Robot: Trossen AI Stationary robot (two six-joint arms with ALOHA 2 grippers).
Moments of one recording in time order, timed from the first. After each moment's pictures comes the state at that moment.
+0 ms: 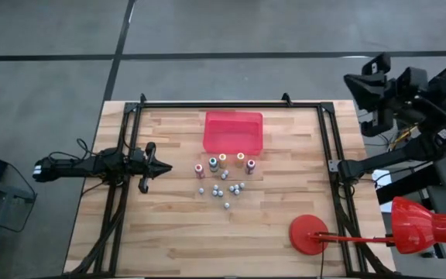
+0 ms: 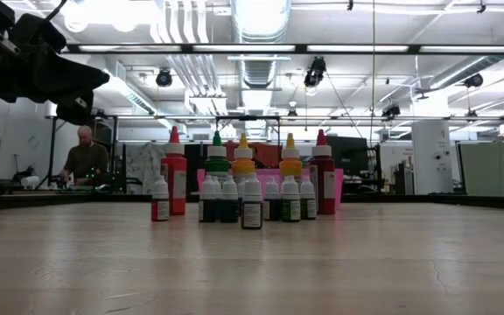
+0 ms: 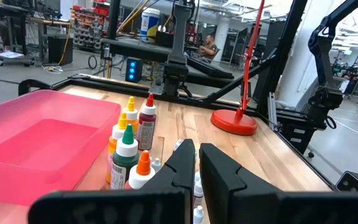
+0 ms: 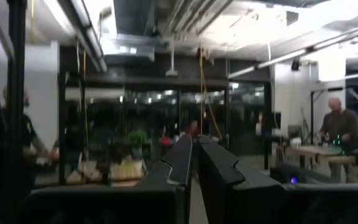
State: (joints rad) left arm 0.00 0.07 0.01 0.02 0.03 -0.19; right arm 0.08 0.86 1.55 -0.30 0.27 -0.08
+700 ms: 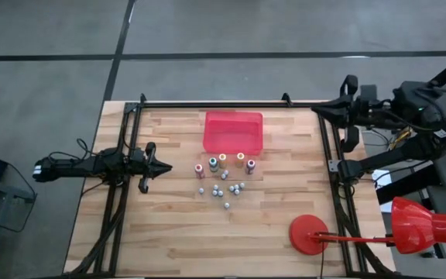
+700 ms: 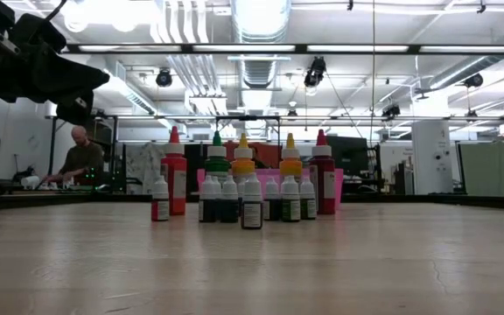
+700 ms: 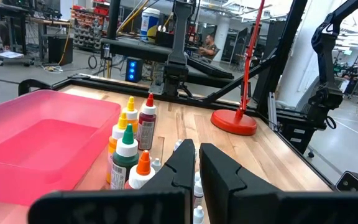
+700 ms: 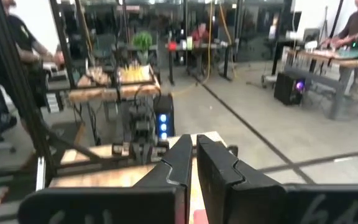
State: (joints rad) left arm 0.00 0.07 0.01 0.02 0.03 -0.19; right arm 0.08 0.93 1.58 -0.72 0.26 0.08
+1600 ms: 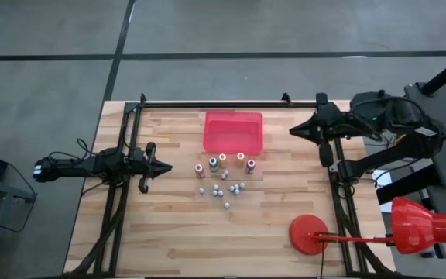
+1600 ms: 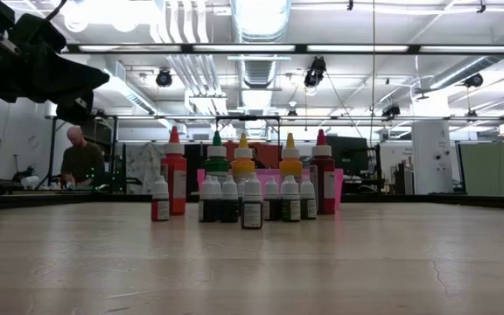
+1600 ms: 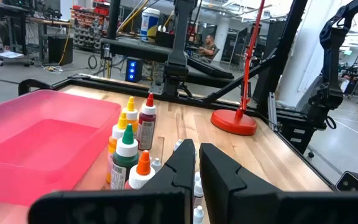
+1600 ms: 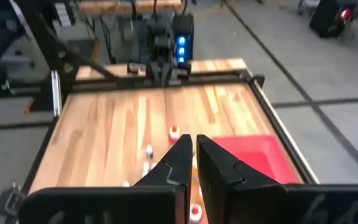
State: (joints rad) left arm 0.00 0.07 0.01 0.02 0.03 -0.19; right arm 0.08 1.08 1.62 -0.97 0.14 0.11
